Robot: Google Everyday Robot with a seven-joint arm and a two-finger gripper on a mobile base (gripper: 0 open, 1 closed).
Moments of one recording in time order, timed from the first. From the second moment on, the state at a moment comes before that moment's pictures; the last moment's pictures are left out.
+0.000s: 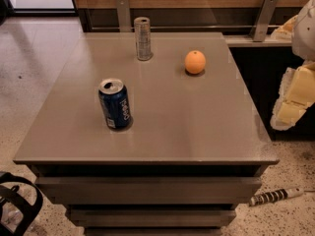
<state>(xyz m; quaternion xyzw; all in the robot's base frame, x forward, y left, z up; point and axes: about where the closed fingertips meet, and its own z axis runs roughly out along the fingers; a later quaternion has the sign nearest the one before) 0.438 -0.214 0.985 -0.60 0.78 -0.05 0.17</state>
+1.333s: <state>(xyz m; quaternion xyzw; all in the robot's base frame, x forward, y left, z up) 0.470 -0.146 0.954 -0.64 0.71 0.13 0.27</state>
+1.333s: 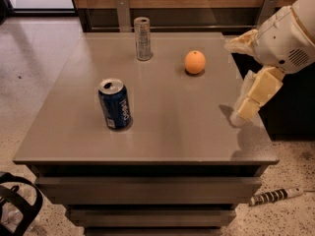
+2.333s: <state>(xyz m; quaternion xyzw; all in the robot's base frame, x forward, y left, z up) 0.497 -0.060 0.934 -0.57 0.65 0.24 0.45</state>
